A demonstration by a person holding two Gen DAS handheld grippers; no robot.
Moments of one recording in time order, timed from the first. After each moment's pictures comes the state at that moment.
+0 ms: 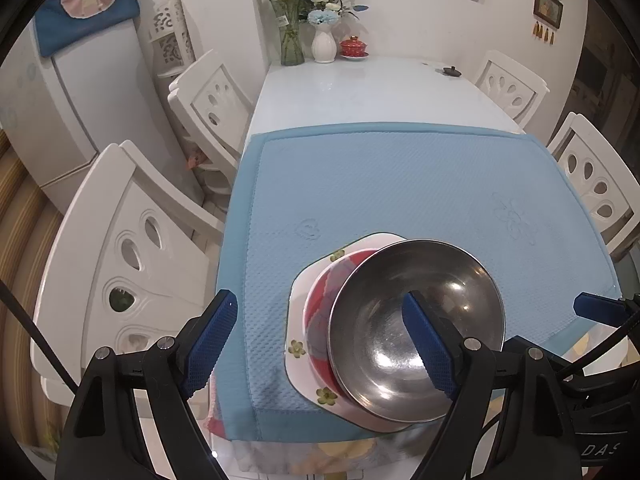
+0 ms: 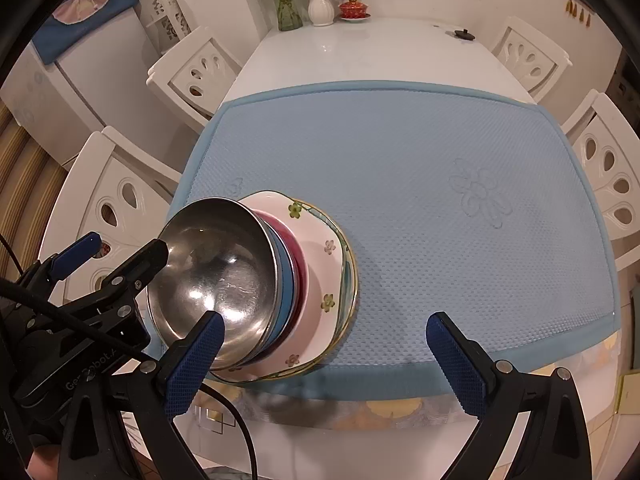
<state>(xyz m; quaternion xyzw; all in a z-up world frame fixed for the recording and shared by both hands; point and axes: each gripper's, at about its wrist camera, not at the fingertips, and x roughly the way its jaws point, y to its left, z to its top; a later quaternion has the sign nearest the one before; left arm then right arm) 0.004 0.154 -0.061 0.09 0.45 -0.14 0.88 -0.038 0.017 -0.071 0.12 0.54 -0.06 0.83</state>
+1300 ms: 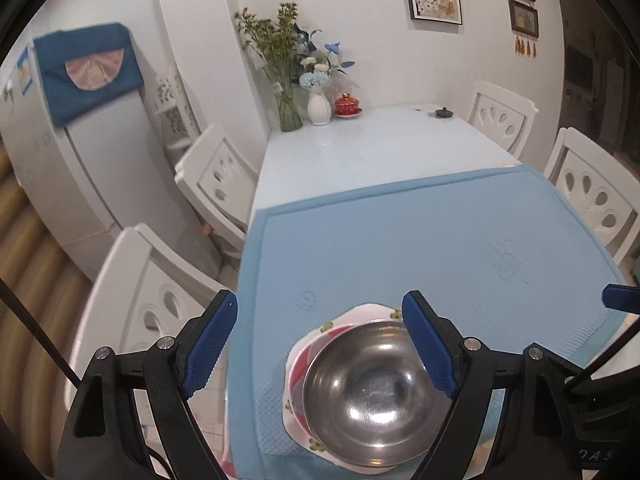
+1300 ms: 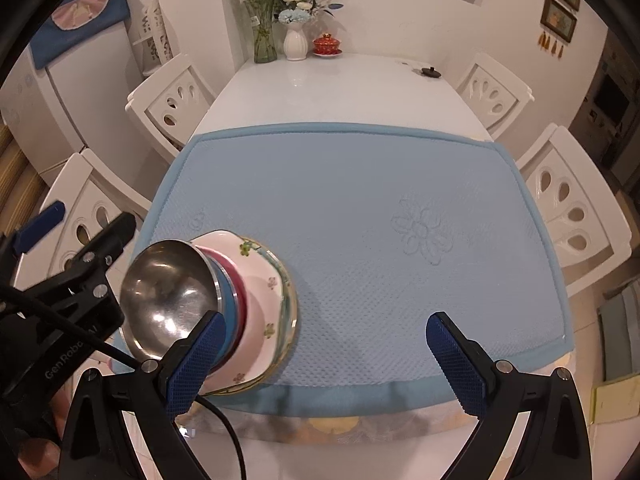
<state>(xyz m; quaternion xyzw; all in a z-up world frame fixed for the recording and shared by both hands) -0.010 0.110 -0.015 0.14 0.34 -0.12 0.92 -0.051 -0.014 -0.034 0.06 0.50 -0.11 0.86</state>
